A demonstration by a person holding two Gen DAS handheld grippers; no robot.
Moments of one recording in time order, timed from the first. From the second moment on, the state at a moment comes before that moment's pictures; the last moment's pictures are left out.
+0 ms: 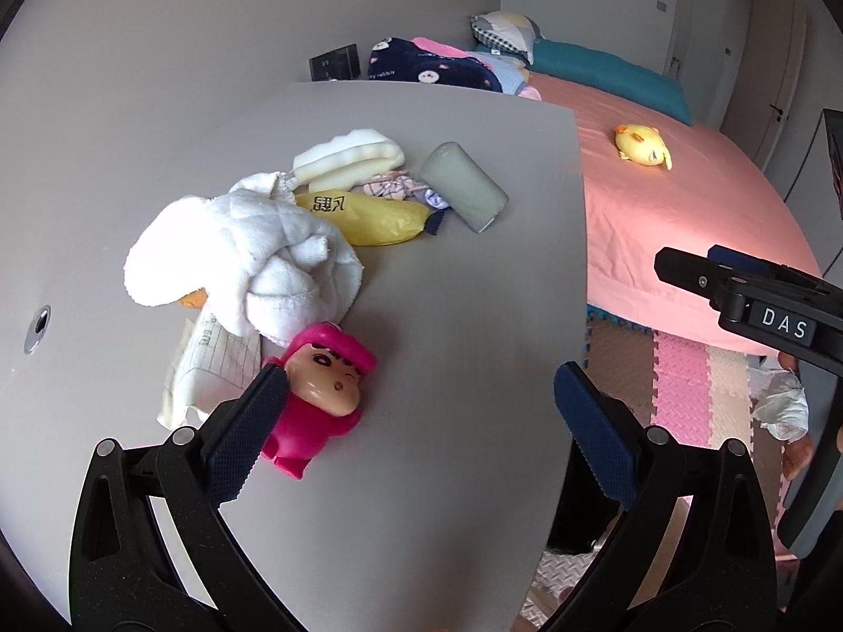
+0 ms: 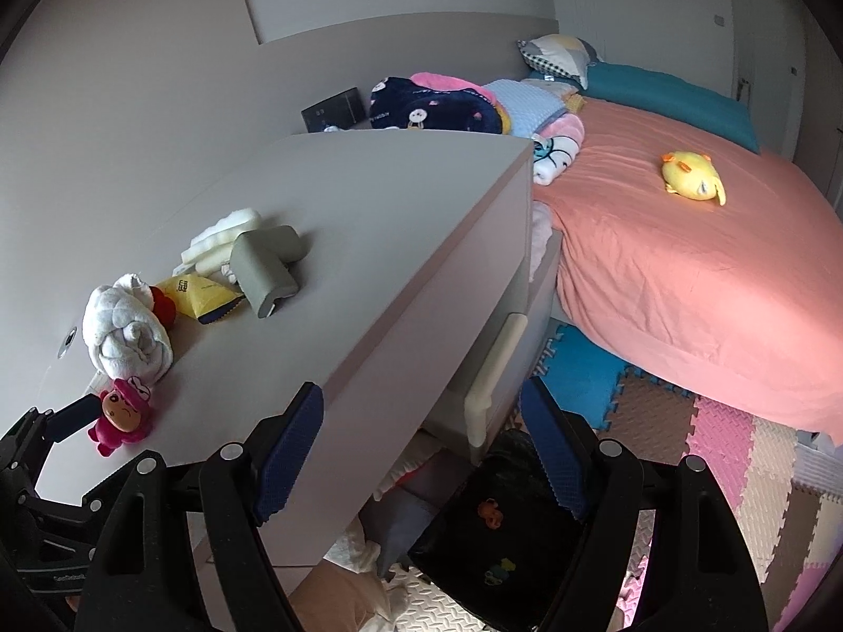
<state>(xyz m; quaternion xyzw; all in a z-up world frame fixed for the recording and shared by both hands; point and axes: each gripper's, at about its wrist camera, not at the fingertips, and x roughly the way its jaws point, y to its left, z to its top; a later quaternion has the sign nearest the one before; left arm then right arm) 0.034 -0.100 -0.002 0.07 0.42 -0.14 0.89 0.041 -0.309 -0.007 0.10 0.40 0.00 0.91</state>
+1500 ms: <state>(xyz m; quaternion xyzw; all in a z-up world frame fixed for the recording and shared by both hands) 0.063 -0.054 -0.022 0.07 0.44 -0.09 0.89 0.161 -0.218 -0.018 0.03 0.42 0.10 0.90</state>
